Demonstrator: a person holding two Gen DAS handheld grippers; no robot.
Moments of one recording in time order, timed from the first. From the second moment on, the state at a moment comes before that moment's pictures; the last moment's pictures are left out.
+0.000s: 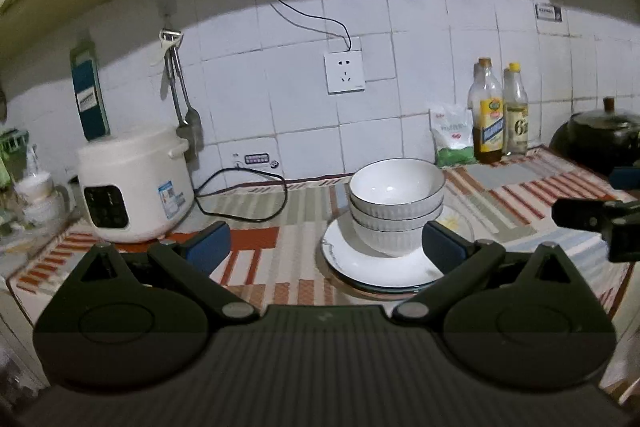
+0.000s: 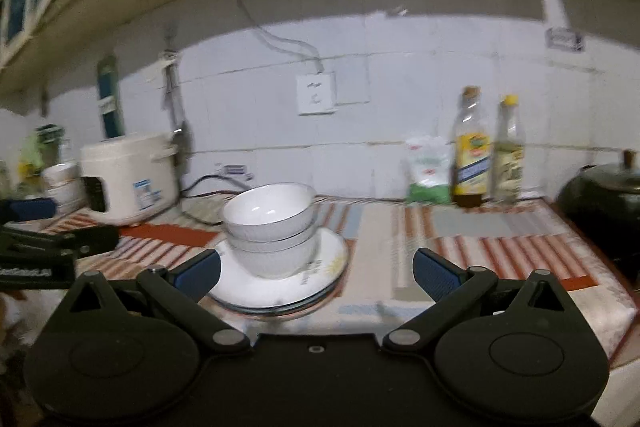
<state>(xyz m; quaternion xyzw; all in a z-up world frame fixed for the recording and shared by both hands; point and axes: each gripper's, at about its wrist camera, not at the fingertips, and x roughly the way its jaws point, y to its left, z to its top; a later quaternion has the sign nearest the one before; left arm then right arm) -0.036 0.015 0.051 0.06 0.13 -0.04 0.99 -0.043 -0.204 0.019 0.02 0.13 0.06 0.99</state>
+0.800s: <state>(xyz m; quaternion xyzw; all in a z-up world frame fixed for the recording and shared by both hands) -0.048 0.009 0.009 0.01 0.14 -0.08 0.99 -0.095 -0.199 0.005 0.00 0.10 -0.01 0.99</state>
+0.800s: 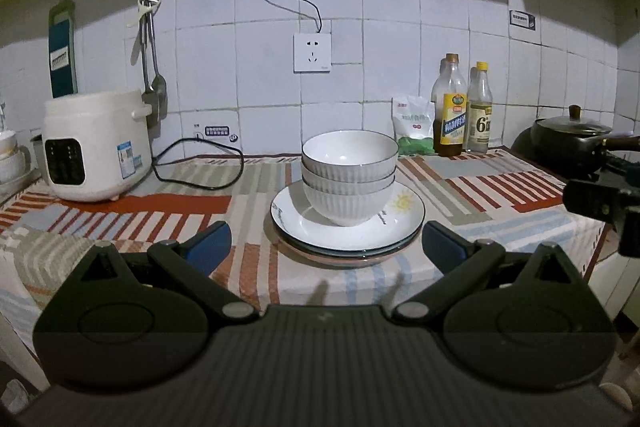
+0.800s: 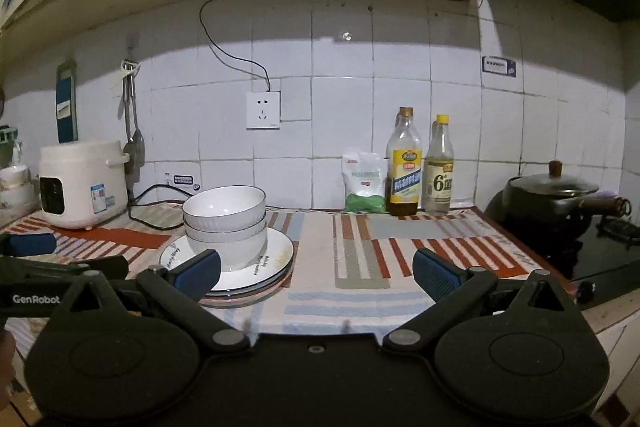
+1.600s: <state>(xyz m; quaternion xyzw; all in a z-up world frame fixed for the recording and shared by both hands) -0.043 -0.002 -0.002 0.03 0.17 -0.06 0.98 -0.090 -0.188 -0.009 -0.02 0.14 -0.04 0.99</state>
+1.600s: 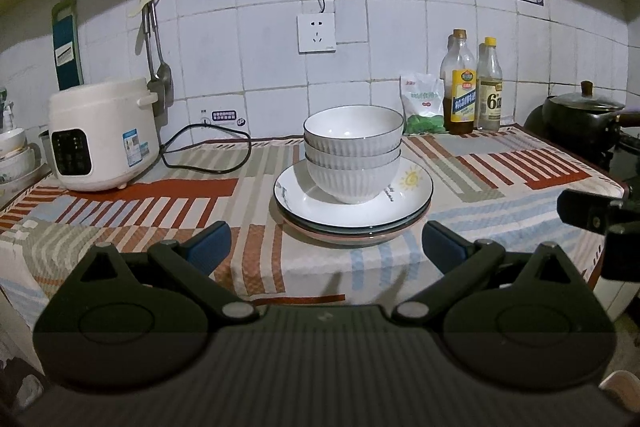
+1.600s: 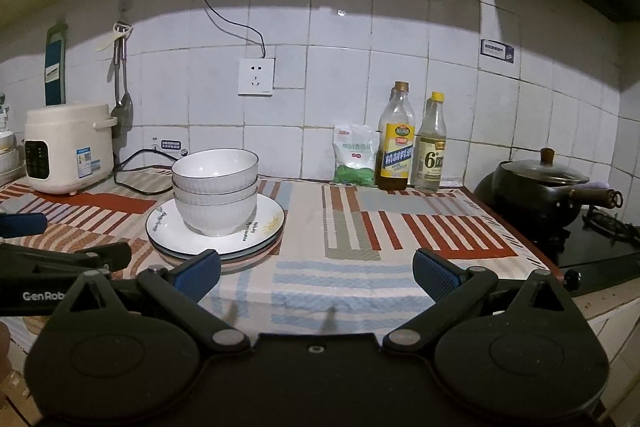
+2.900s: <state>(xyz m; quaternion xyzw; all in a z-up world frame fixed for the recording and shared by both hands) -0.053 -0.004 -0.003 0.04 0.15 -0.07 0.99 -0.094 -0.182 -0.012 -0.02 0.13 -0.06 0.99</state>
